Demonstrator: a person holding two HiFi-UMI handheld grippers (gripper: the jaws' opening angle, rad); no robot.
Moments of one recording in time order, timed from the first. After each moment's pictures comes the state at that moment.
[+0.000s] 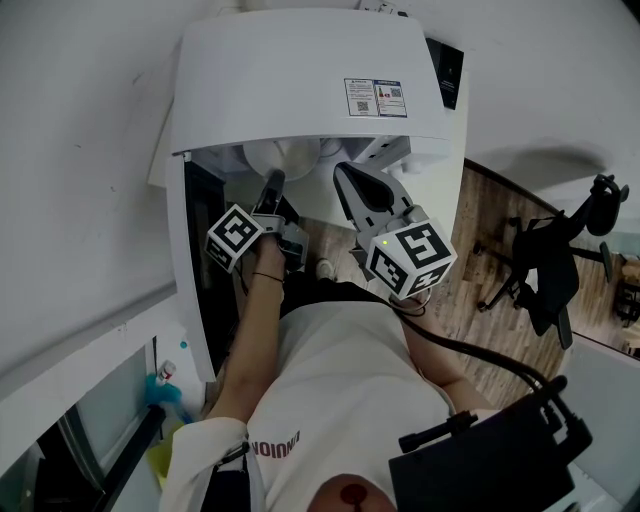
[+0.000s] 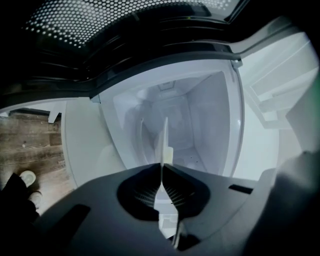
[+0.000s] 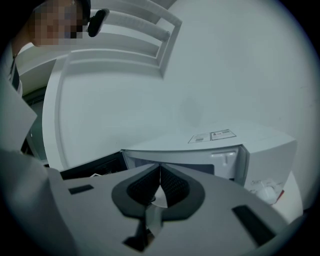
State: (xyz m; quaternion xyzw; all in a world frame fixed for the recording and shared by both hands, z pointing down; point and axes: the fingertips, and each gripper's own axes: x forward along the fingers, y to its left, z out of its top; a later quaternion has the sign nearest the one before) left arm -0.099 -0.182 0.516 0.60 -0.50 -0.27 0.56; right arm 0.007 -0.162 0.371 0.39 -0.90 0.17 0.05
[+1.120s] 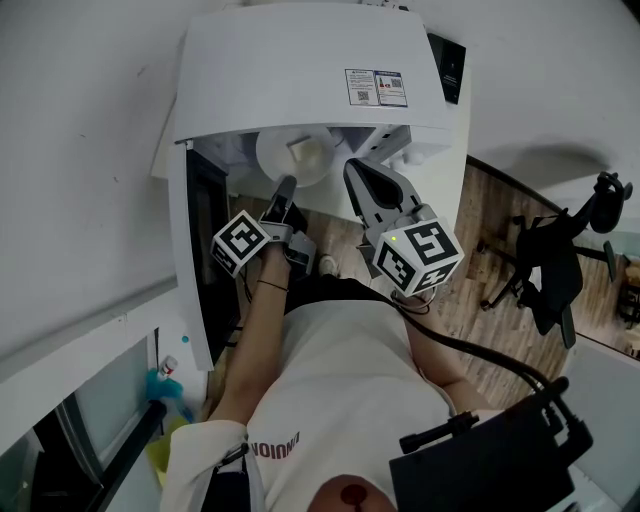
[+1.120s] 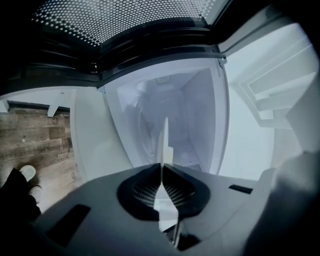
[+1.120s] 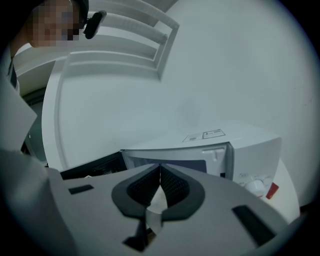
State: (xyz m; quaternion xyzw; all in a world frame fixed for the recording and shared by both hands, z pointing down) left arm -0.078 -0.152 0.510 0.62 -0.47 -0.26 0.58; right arm 0.022 -0.152 0.373 0.41 -0.90 0.17 0.04
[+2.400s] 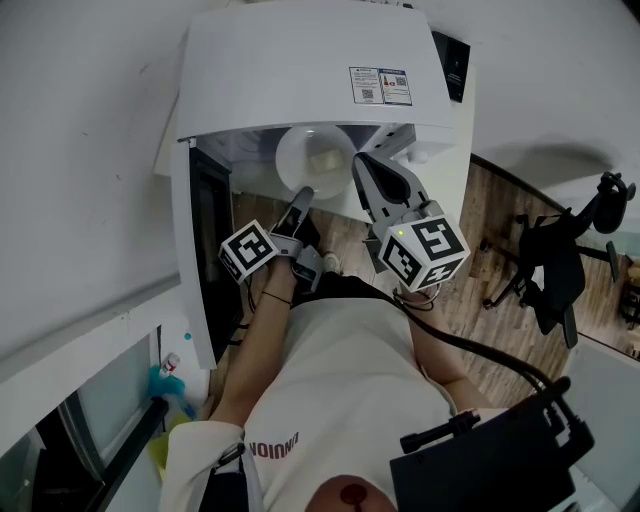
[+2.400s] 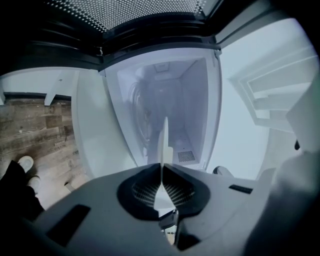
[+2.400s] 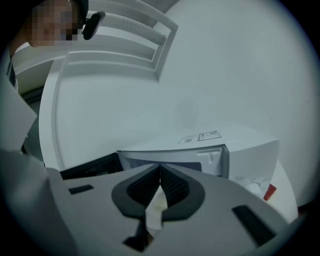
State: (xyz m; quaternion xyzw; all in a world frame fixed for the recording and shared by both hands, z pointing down) left arm -0.049 -0.126 0.502 0.63 -0.41 -0.25 0.61; right arm 0.028 -0.158 0.371 0.42 -0.89 0.17 0.04
